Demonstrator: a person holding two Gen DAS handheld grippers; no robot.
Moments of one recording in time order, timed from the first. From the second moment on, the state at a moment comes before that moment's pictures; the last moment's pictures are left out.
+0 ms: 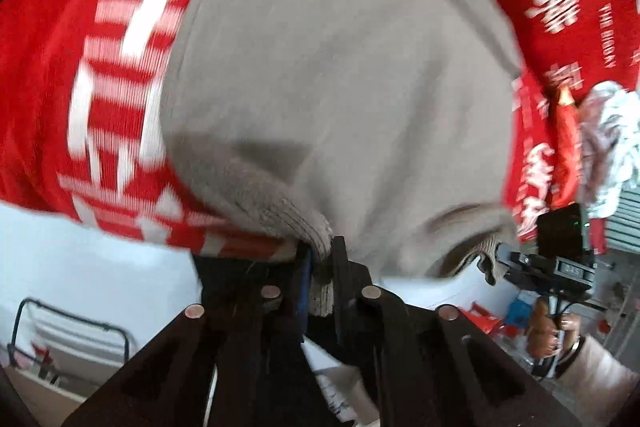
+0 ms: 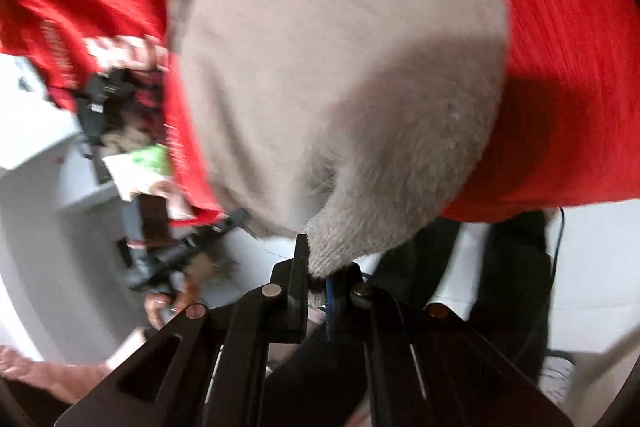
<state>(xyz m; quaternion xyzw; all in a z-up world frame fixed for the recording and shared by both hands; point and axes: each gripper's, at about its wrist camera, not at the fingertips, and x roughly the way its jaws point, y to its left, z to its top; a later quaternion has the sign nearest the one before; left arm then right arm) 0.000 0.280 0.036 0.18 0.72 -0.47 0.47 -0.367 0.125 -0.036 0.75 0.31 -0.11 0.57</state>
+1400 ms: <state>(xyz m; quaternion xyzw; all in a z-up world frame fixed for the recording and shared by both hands) 0.053 0.137 0.024 0.43 0.56 -0.57 0.42 -0.316 -0.022 -0.010 0.72 0.33 -0.28 0.54</state>
